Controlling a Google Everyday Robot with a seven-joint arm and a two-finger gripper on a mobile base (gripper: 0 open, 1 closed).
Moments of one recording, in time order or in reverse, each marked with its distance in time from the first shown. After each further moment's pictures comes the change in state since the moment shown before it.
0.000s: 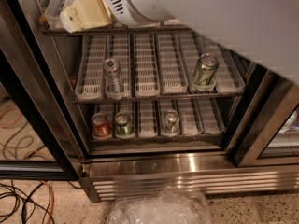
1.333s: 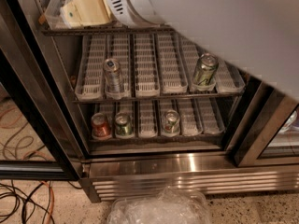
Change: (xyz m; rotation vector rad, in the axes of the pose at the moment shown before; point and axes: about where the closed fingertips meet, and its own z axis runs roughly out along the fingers) arm -0.002 0.000 0.001 0.013 -0.030 0.044
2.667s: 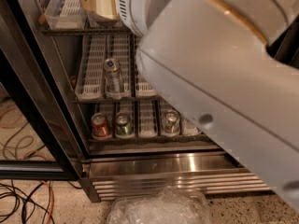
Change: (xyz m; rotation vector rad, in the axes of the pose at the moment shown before) arm -0.006 -0.035 0.000 0.200 -0.202 0.170
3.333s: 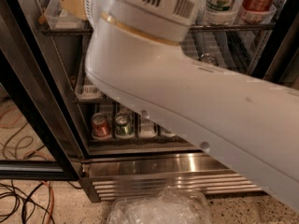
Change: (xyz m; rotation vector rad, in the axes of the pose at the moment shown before) arm 0.012 0.032 0.044 0.042 0.003 0.109
